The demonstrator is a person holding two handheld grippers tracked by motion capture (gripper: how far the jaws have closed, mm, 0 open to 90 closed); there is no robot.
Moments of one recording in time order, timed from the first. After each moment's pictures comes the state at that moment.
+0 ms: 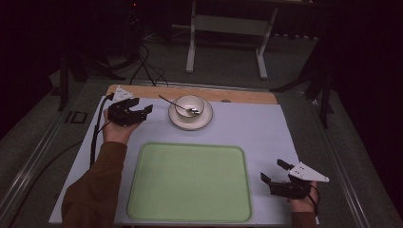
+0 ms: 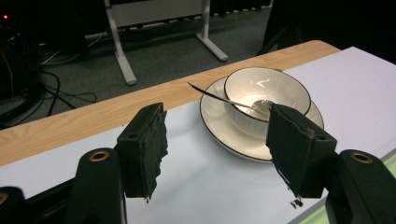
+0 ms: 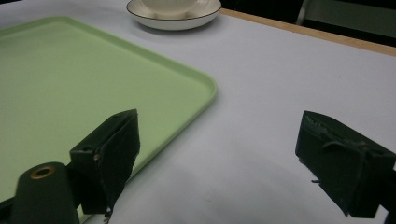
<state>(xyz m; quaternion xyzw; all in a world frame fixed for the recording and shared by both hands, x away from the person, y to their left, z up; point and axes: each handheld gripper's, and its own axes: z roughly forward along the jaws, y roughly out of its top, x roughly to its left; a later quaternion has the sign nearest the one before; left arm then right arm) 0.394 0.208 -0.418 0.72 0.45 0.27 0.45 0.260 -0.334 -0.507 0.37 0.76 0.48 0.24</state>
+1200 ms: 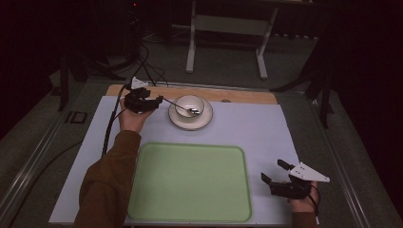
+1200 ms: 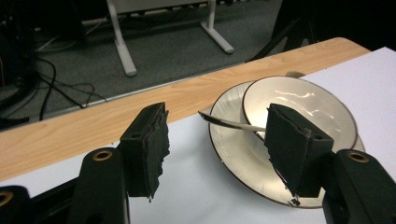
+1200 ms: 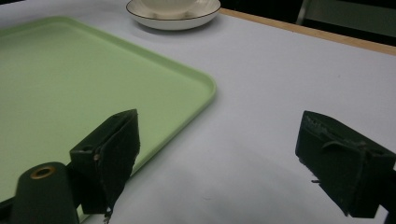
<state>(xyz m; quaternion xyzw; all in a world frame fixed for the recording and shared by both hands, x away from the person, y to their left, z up) 0.462 0.184 -0.438 0.72 0.47 0.25 0.43 0.260 -0.336 -0.508 0.37 0.76 0.48 0.24</state>
